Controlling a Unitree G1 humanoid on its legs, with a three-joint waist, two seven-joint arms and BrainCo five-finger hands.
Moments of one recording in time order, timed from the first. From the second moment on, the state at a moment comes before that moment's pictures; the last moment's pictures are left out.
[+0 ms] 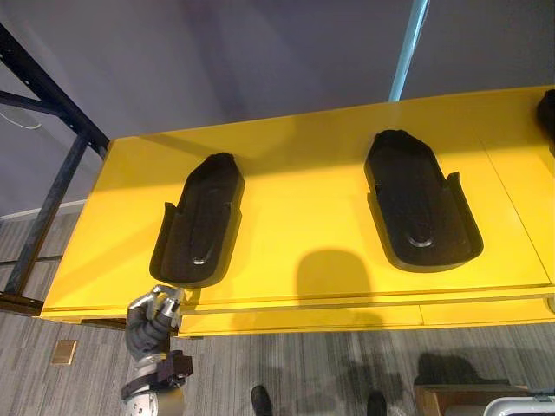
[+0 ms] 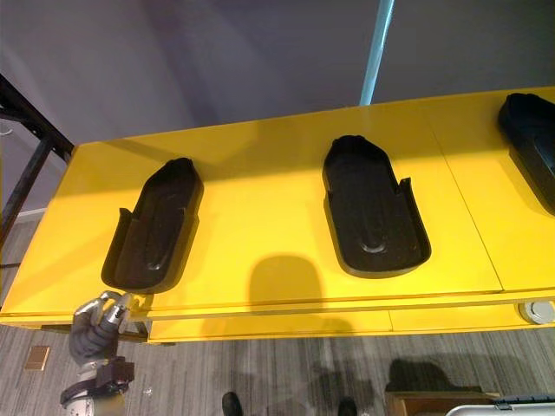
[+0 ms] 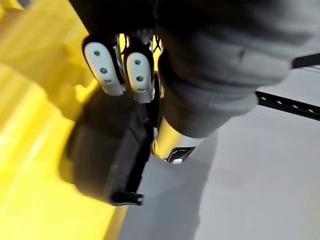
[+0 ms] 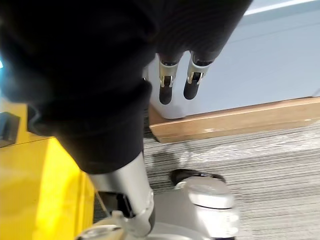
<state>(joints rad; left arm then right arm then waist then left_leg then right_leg) 0.27 0.20 0.03 -0.27 -0.67 -0.40 0.19 0.38 -0.17 -0.14 0.74 0.05 -0.21 -0.26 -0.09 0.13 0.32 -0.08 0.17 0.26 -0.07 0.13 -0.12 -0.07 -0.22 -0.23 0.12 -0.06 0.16</state>
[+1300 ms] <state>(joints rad) 0.12 0.18 -0.02 -0.29 -0.76 -0.41 -0.01 0.32 -0.12 -0.16 0.70 0.05 -0.20 -0.30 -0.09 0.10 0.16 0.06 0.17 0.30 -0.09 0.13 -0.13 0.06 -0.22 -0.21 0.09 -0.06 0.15</state>
